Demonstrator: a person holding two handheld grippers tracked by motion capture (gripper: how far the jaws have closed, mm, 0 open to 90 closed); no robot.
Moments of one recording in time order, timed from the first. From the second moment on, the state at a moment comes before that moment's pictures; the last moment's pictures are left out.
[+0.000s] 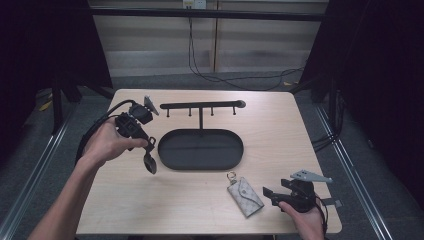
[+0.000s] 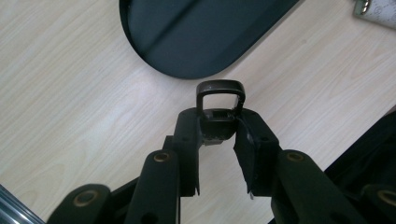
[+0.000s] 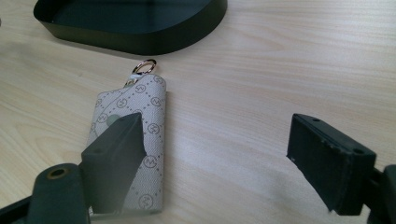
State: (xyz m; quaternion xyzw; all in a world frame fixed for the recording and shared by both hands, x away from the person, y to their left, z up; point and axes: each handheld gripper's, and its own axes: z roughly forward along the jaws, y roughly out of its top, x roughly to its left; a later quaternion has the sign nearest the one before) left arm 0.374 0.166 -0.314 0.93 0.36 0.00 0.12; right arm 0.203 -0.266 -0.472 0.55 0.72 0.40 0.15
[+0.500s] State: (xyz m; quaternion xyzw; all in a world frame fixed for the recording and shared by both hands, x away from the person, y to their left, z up) left arm 0.392 0.155 -0.301 0.92 0.36 0.00 0.11; right arm 0.204 -0.266 -0.473 0.55 0.72 0.40 0.15
